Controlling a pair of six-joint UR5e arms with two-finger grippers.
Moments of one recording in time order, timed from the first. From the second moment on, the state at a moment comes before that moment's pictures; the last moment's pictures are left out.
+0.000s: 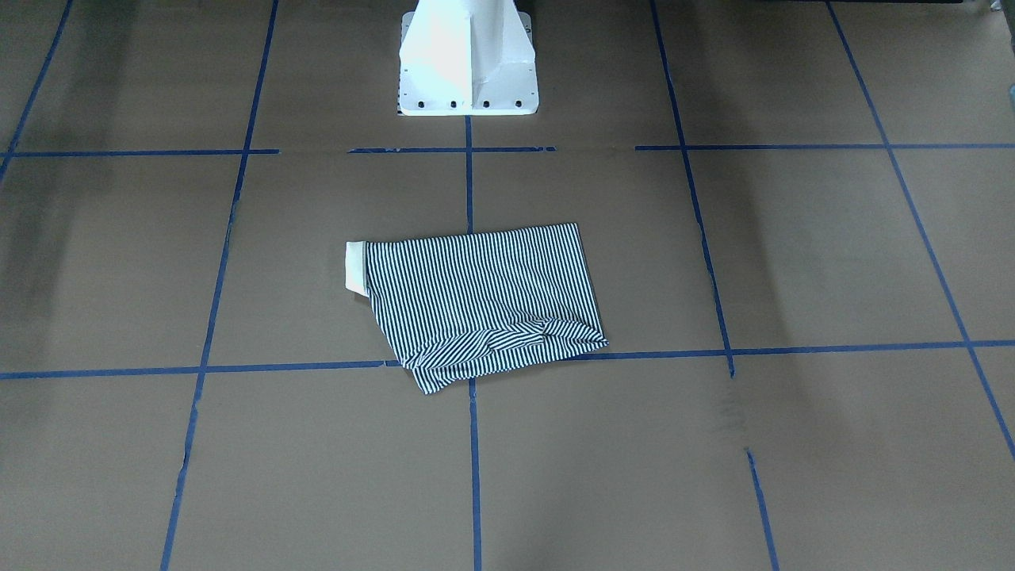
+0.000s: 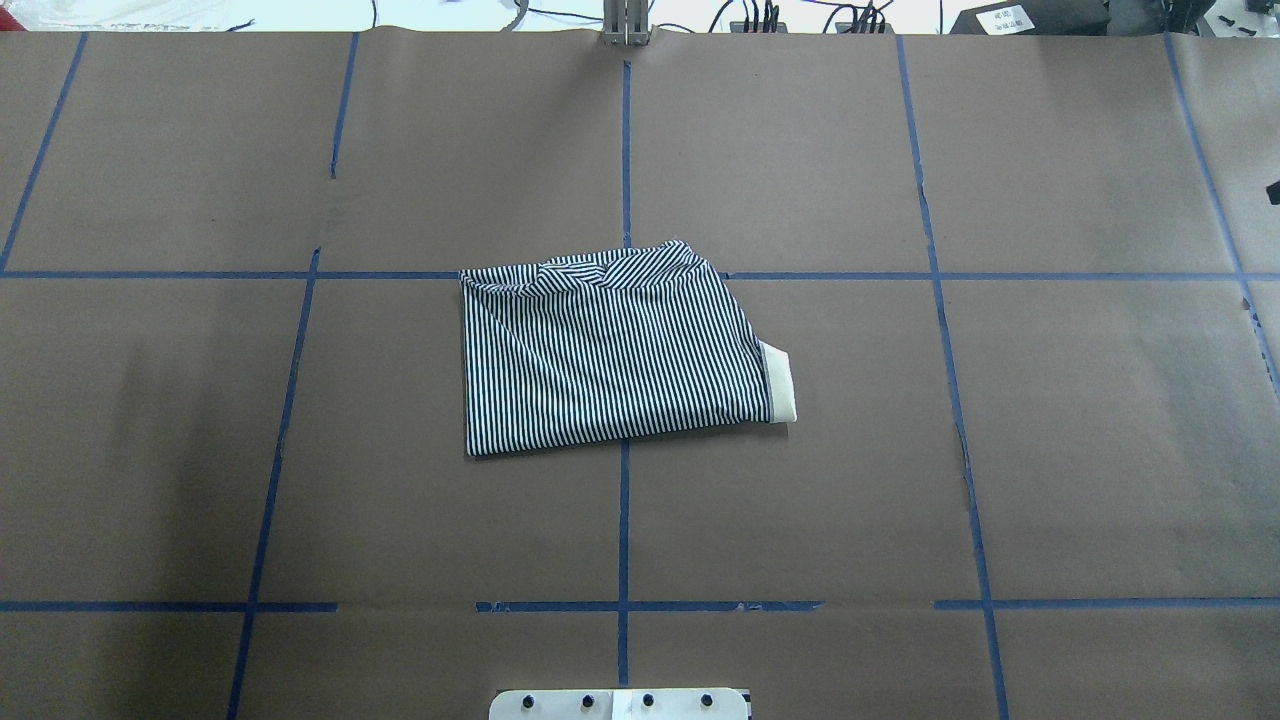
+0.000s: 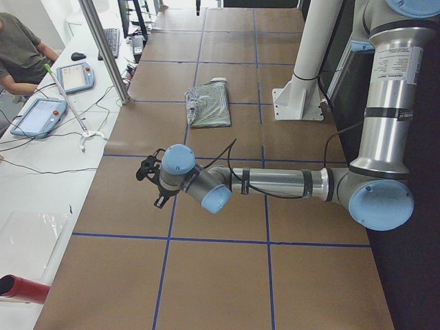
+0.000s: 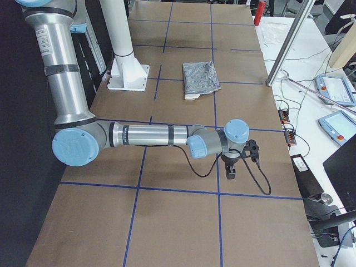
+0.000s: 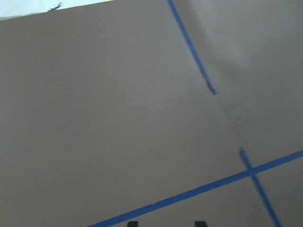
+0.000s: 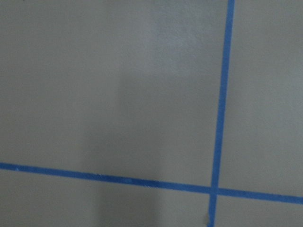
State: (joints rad) left arm -1.50 -1.61 -1.47 -2.20 -2.39 -0.10; right arm 1.49 -1.42 1.41 -1.34 2.39 0.12
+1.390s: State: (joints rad) left arm -1.54 -1.53 -1.71 -1.53 -2.32 0.08; right arm 1.51 -1.50 1.48 -1.51 2.31 -0.06
